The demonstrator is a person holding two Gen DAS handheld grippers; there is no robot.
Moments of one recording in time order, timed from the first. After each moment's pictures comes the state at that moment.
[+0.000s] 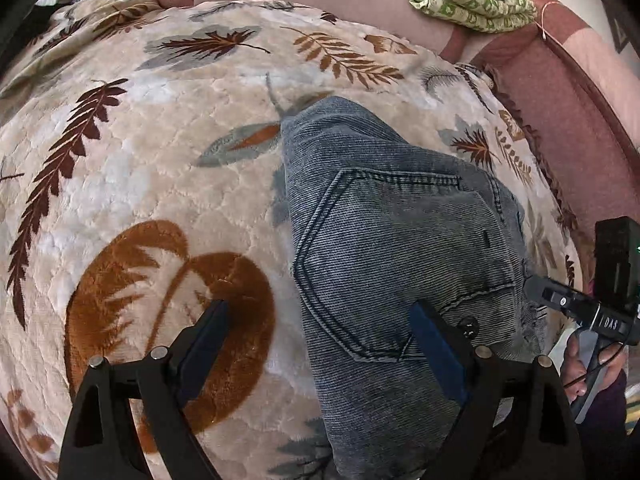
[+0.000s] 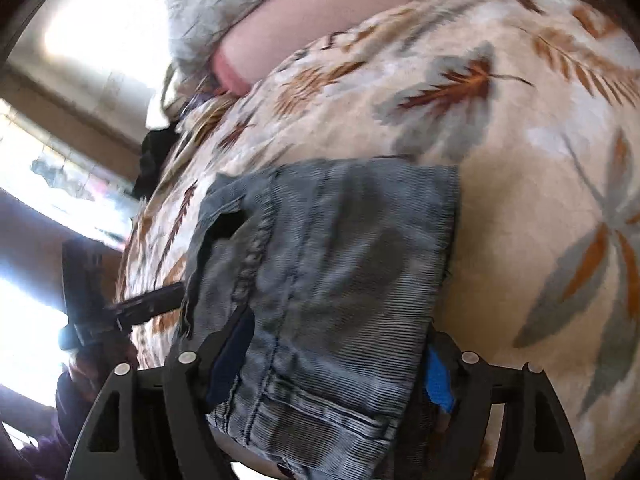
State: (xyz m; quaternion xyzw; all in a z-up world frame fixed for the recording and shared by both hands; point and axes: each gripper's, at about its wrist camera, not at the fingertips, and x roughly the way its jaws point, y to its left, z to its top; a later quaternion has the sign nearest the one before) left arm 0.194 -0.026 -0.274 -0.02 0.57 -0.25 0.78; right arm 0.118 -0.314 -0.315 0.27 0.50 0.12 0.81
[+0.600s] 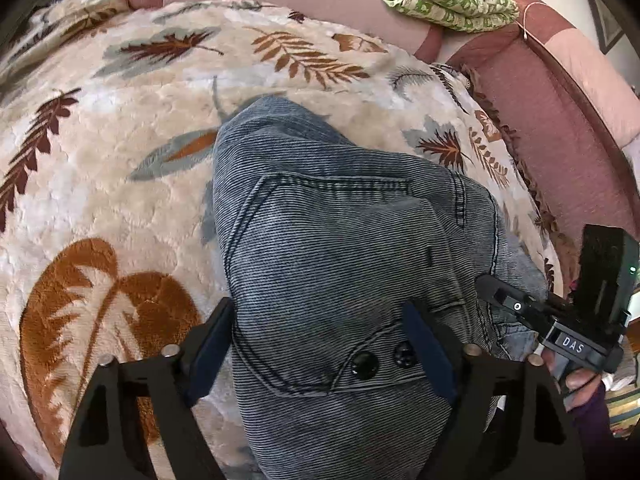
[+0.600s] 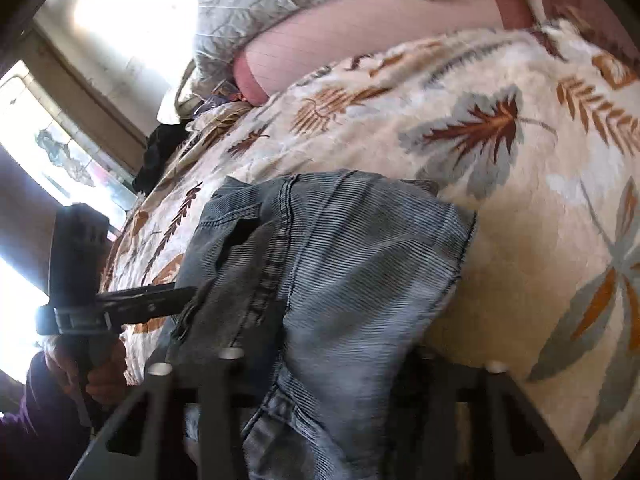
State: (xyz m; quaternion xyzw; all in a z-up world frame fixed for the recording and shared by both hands) left arm 0.193 -0.057 -0.273 -0.04 0.56 -0.29 0.78; right arm 0.119 -0.299 -0.307 0.22 0.46 0.11 0.85
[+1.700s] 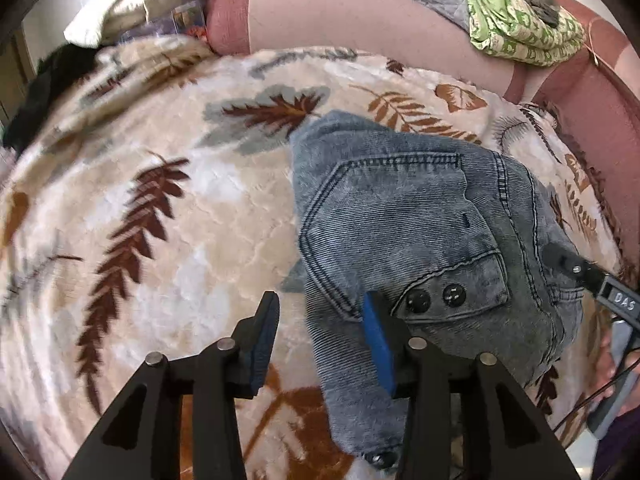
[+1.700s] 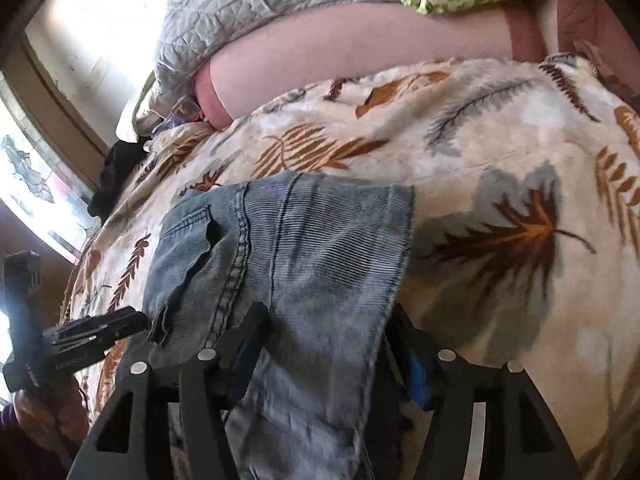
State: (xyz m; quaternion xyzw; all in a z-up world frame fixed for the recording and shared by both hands) left arm 0.255 -0.023 -0.252 0.03 0.51 -0.14 0.85; right arm 0.222 -0.301 -0.307 0.18 0.46 0.05 0.87
